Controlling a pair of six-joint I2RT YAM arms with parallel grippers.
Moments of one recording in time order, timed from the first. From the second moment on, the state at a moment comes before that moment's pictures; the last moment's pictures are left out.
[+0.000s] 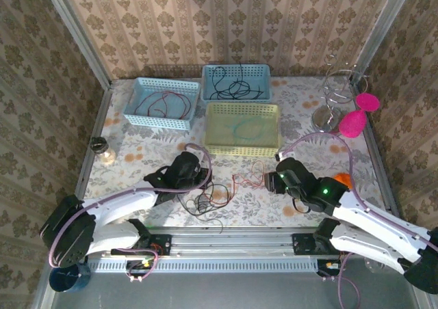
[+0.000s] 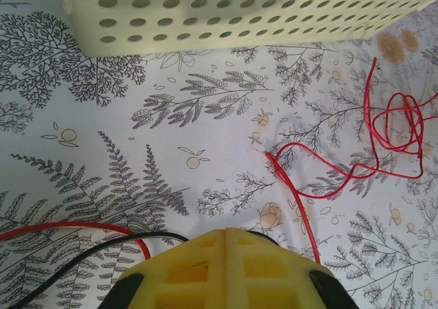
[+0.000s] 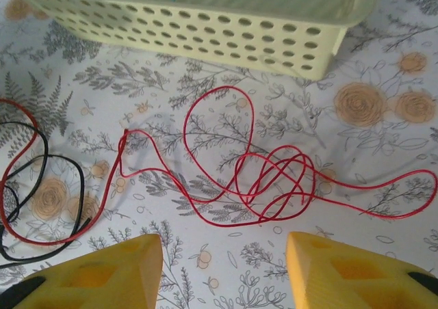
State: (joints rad) left arm -0.86 1.16 0.52 -0.10 0.02 -0.56; right arm 0.80 0.85 0.62 -0.63 0.27 0.57
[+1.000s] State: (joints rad) left arm -0.84 1.11 0.51 -0.18 0.03 -0.55; right arm 0.79 1.22 0.88 -0.46 0.21 0.39
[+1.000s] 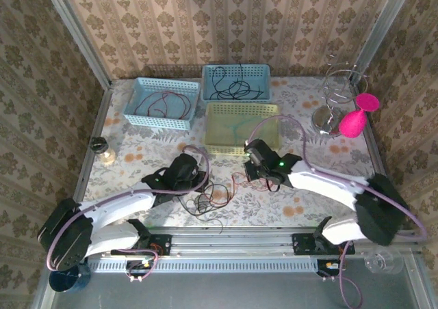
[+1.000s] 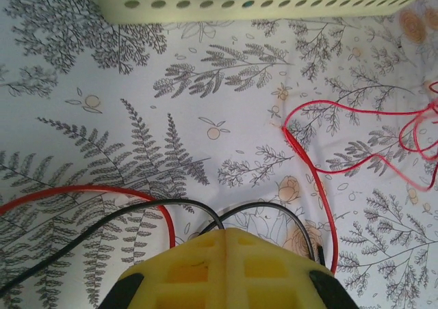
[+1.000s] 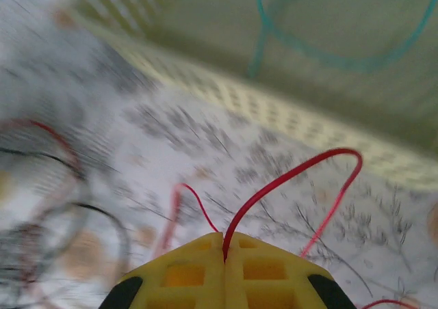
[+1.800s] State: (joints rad) left arm -0.88 1.01 0.90 -0.17 0.32 -0.26; right arm 0.80 0.96 1.33 -0.65 0.05 0.26
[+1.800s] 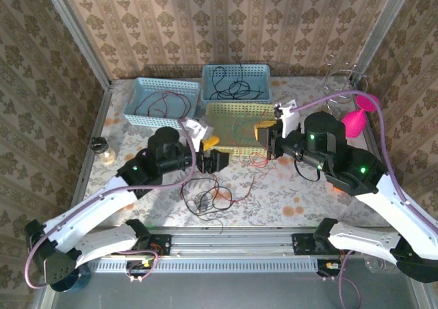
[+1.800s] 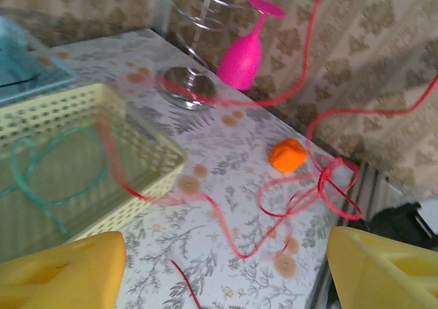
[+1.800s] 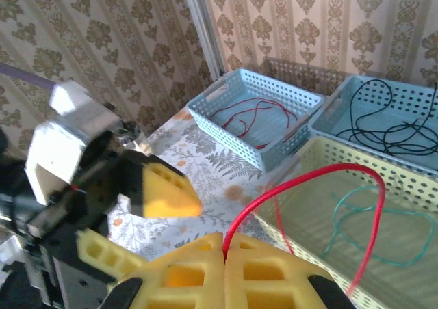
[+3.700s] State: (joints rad) left arm -0.82 1.43 0.49 1.14 0.51 -0.87; right arm 0.80 0.93 1.38 -0.65 0.02 0.27
